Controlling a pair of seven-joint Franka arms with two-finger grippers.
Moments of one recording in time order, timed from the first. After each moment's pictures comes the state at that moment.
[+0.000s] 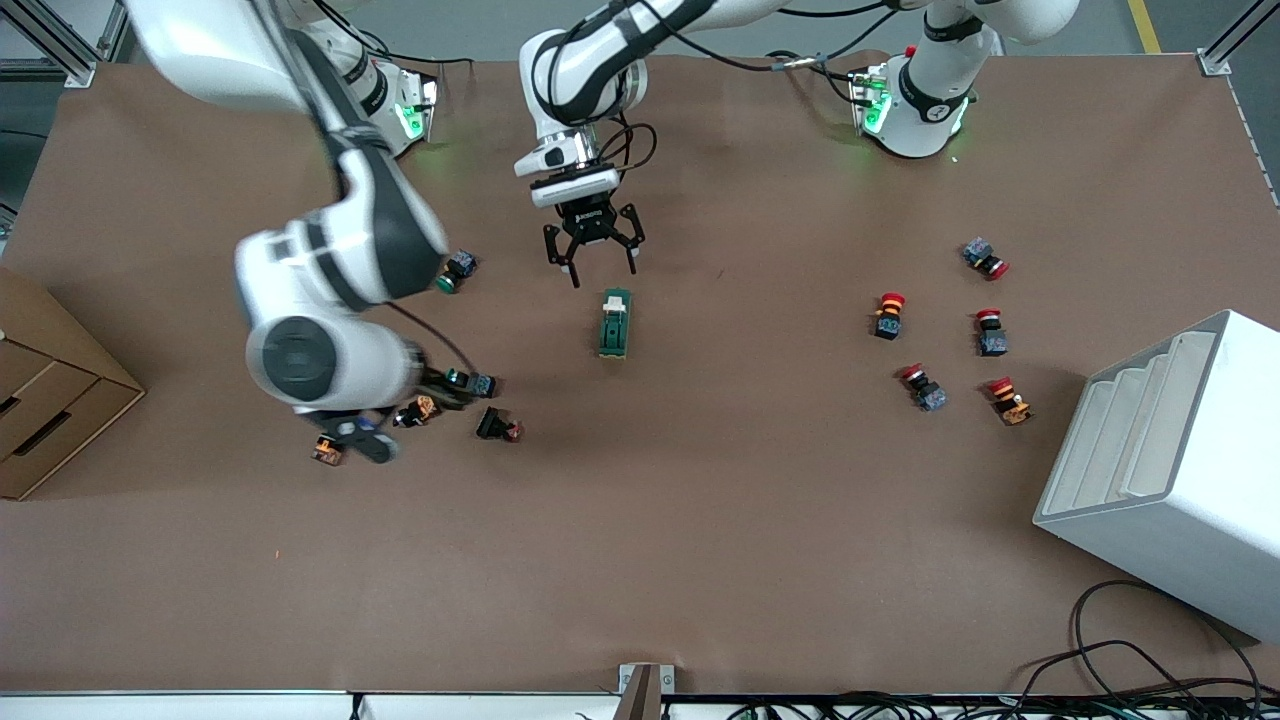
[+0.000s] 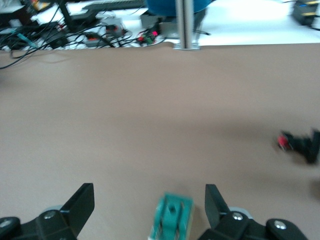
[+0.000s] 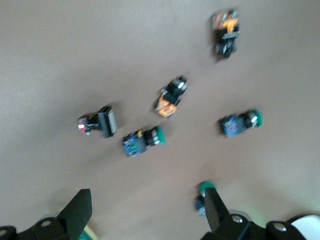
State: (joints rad) left arm -0.86 0.66 -0.43 -1.58 1.22 1.84 -1.98; right arm 0.26 0.48 0.04 -1.40 0.04 1.62 0.75
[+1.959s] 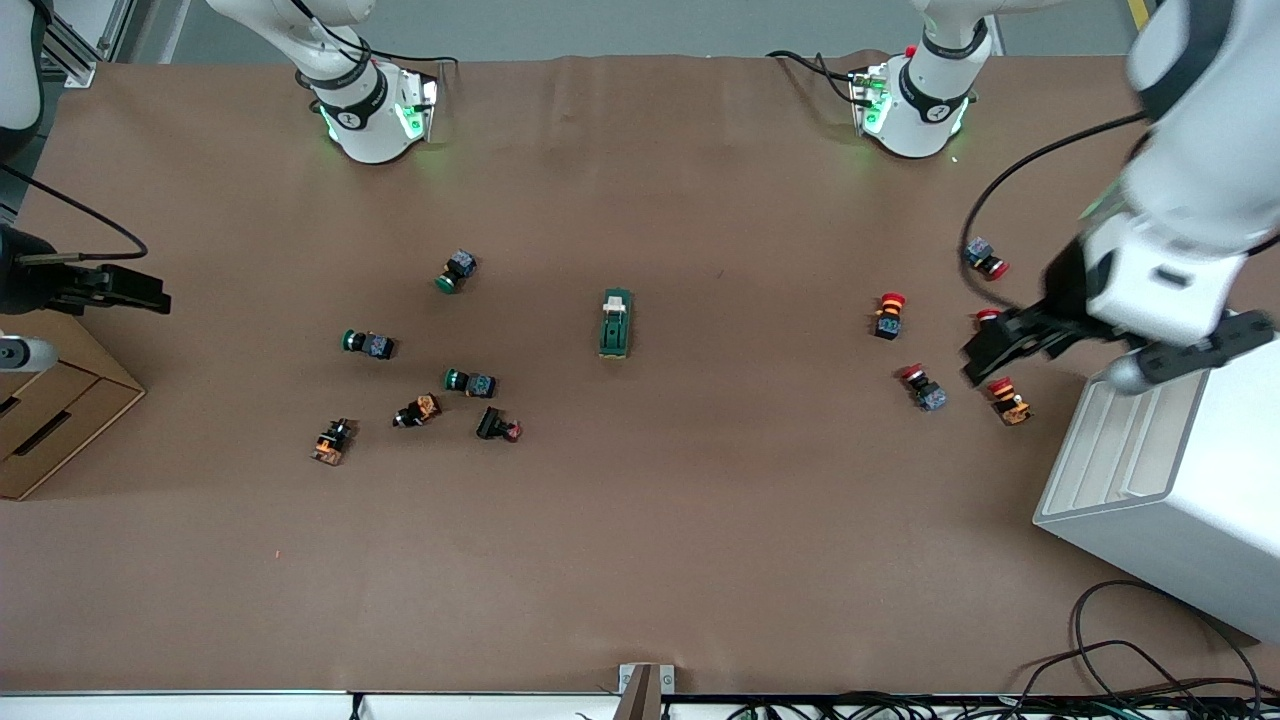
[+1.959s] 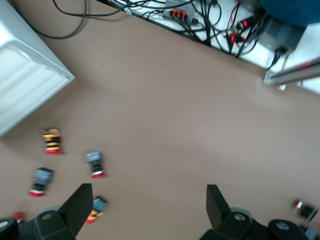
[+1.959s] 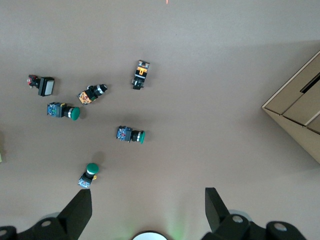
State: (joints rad) left arm 0.06 0.21 -0.33 -1.33 0.03 1.71 -0.55; right arm -0.08 0.22 0.06 -1.35 -0.03 1.37 -0.04
